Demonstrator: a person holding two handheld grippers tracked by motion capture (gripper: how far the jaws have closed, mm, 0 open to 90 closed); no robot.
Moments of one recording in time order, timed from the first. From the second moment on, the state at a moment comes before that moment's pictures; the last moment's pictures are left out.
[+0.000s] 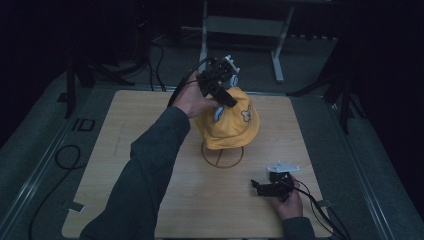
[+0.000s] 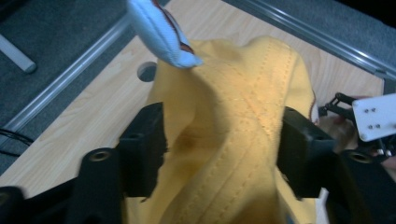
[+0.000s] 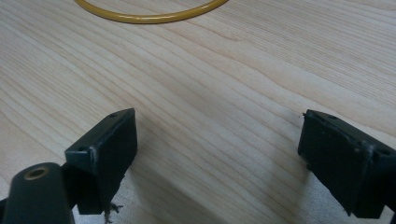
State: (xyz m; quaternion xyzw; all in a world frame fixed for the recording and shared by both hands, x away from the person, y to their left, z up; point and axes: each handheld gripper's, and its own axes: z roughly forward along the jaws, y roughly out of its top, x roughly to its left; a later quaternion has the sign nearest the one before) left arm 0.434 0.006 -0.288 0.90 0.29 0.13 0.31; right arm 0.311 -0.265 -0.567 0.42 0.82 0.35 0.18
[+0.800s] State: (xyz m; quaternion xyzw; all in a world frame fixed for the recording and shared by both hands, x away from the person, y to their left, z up) left arm 0.430 0.008 -0.283 0.89 0.27 0.11 0.34; right arm 0.311 -0.265 -0.567 0.42 0.82 0.35 0.18
